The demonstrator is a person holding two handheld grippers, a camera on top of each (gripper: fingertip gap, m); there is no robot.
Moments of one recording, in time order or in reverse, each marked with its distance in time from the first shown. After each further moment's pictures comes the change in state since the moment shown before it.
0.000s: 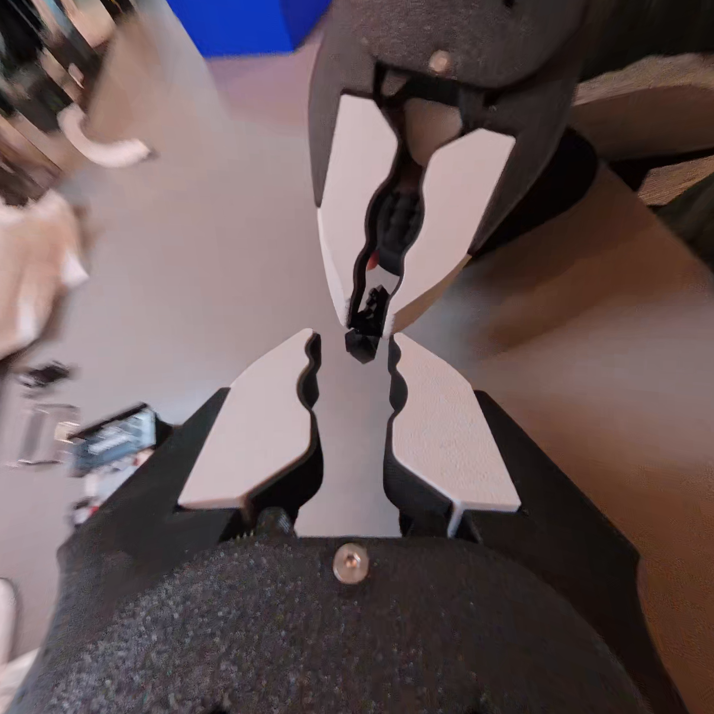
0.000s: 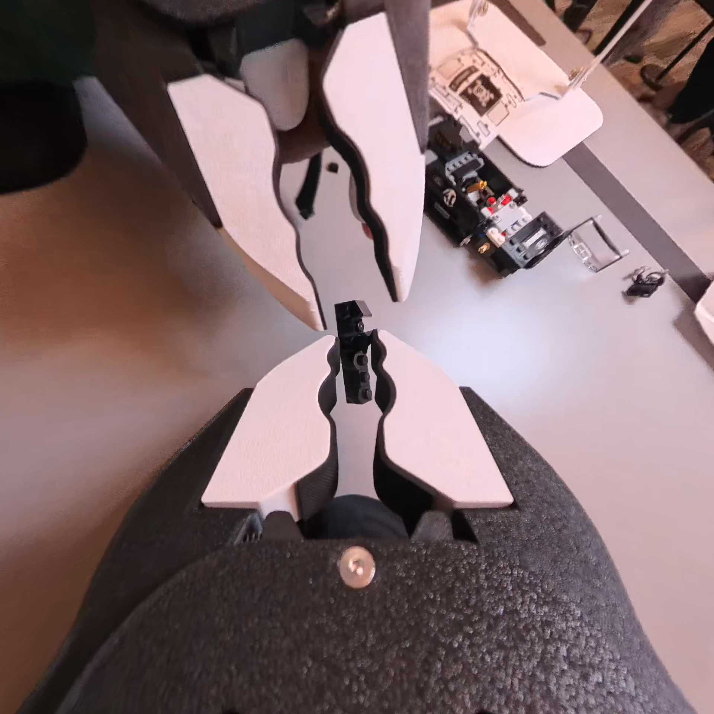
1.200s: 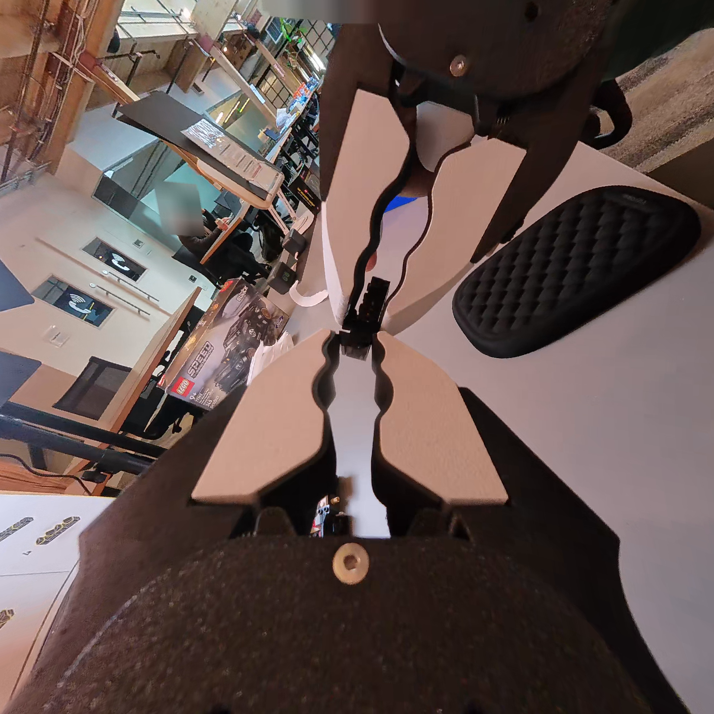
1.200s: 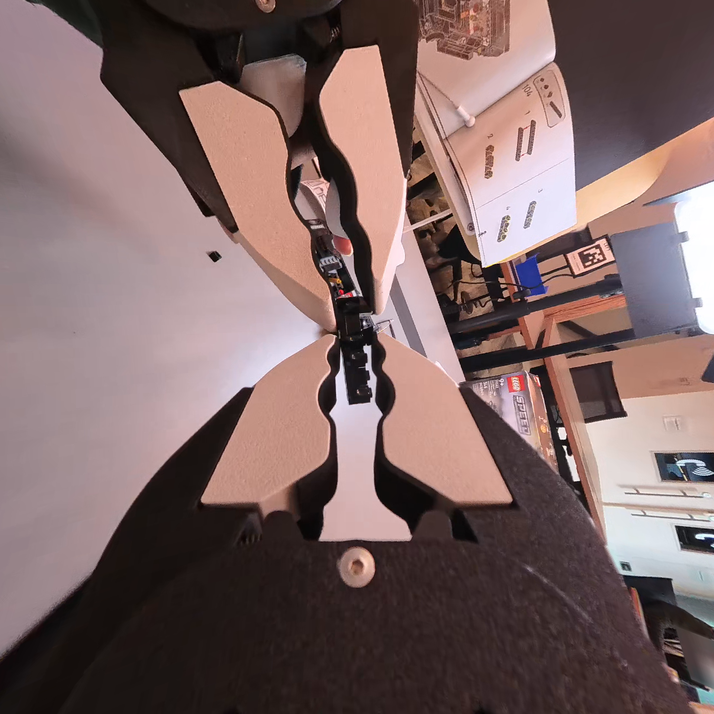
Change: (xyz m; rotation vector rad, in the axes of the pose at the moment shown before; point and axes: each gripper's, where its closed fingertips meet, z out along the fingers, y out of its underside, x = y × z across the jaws) left arm -0.010 -0.083 -0.059 0.210 -0.396 0.360; right arm 0.015 -0.081 -0.067 0.053 0.384 -0.517
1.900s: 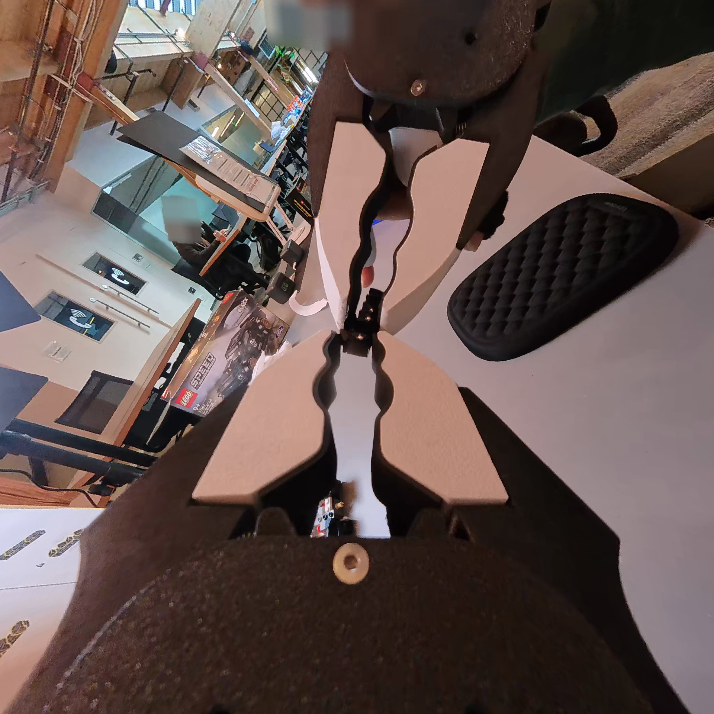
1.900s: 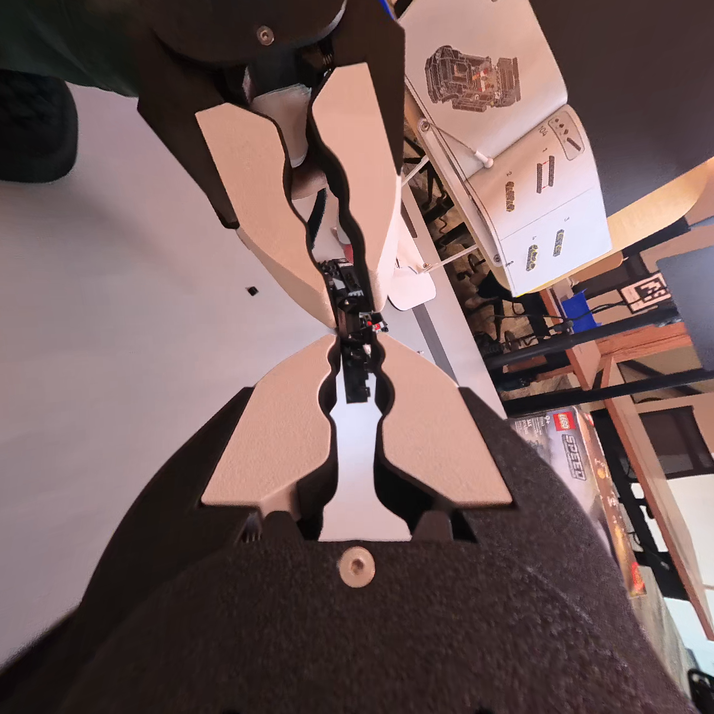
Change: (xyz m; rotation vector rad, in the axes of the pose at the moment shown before) left arm 0.001 -0.009 -0.006 0.021 0.015 0.025; right arm -0.003 -0.007 -0.006 0.141 -0.114 0.080
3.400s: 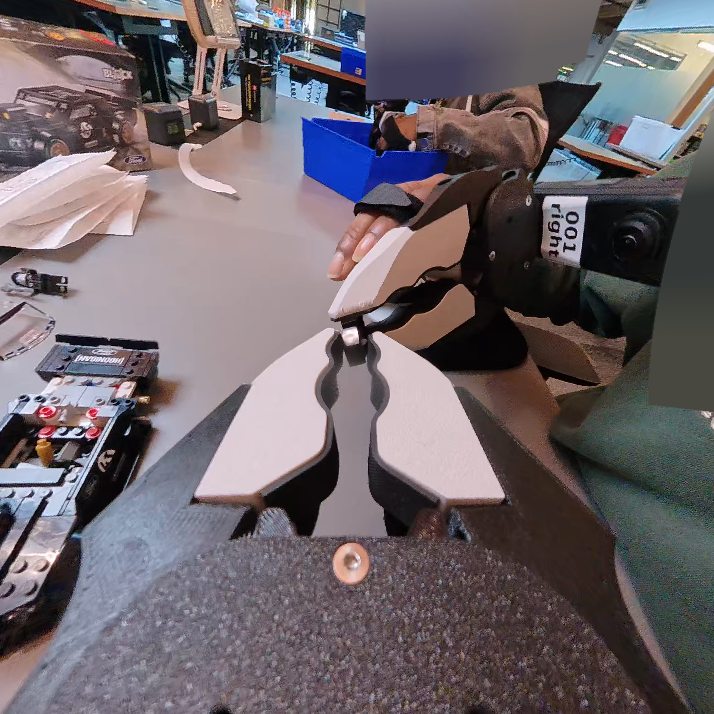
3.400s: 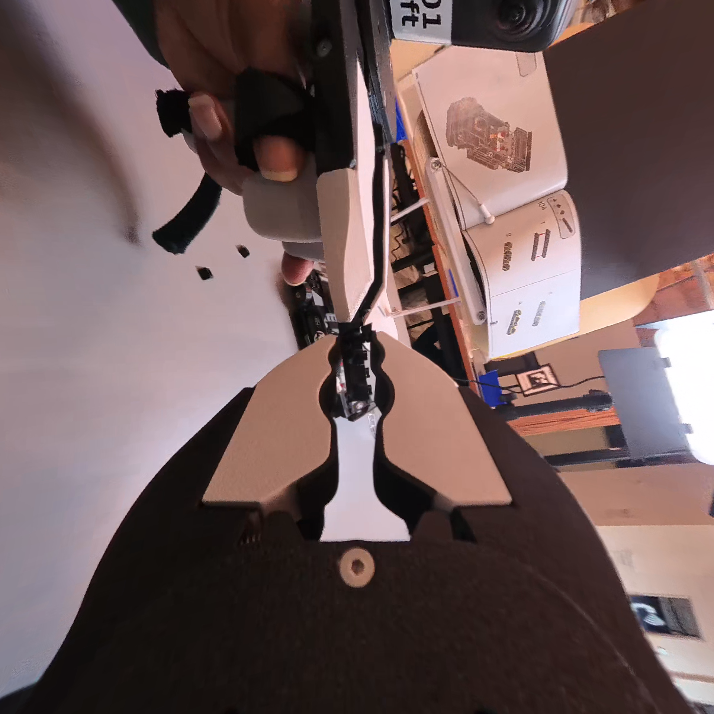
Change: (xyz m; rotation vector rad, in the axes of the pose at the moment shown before) left arm 0.007 0.077 -0.001 0.022 0.195 -0.934; right arm -0.014 0.030 0.073 0.151 0.116 -0.291
